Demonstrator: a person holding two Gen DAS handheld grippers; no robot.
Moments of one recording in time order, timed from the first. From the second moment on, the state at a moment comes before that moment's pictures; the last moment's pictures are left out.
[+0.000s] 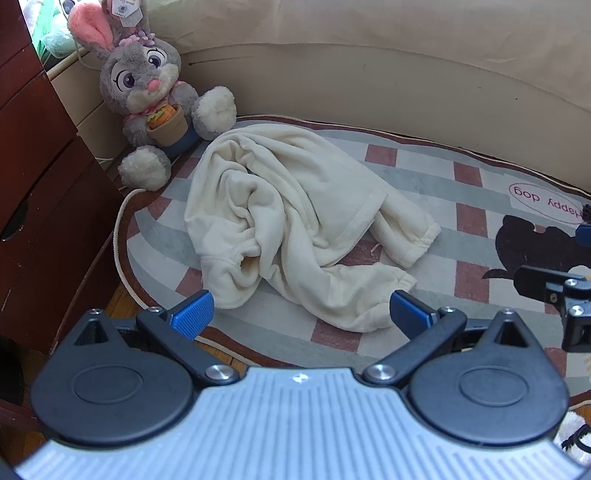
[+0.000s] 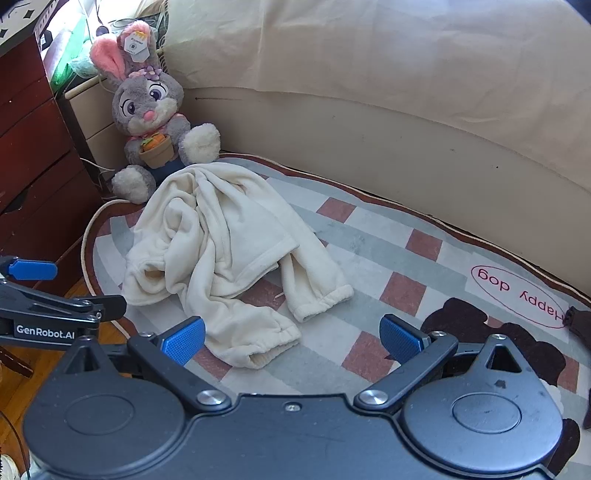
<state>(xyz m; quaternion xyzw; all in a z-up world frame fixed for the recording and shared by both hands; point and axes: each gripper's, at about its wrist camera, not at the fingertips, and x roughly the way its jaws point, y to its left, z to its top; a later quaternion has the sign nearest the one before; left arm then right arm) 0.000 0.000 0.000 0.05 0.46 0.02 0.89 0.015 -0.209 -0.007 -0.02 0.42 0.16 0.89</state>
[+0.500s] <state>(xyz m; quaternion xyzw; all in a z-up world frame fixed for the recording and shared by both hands) 0.002 0.002 -0.002 0.03 0.47 0.02 0.88 0.015 -0.209 -0.008 -0.02 0.43 0.16 0.89</state>
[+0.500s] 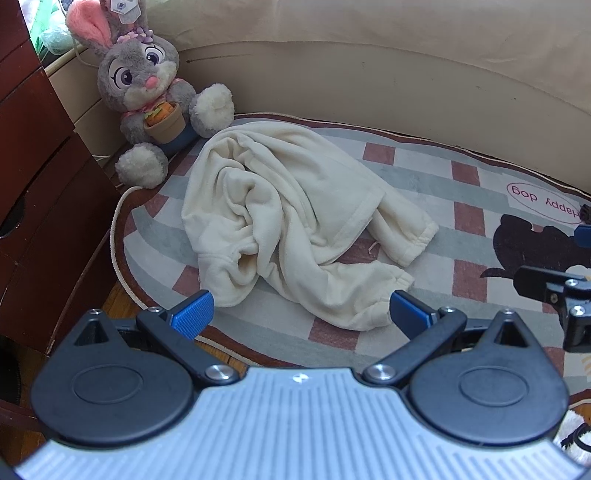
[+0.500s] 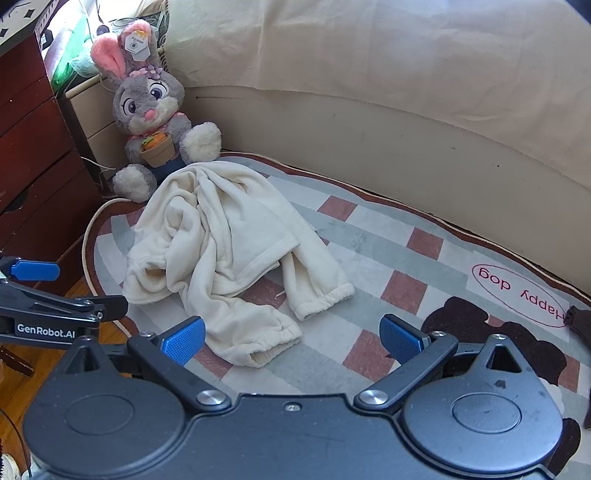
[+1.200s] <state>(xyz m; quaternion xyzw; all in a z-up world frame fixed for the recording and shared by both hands) 0.002 -0.001 -0.003 0.04 0.47 0.02 0.88 0.015 -0.208 -0.008 -0.02 0.43 0.16 0.89</state>
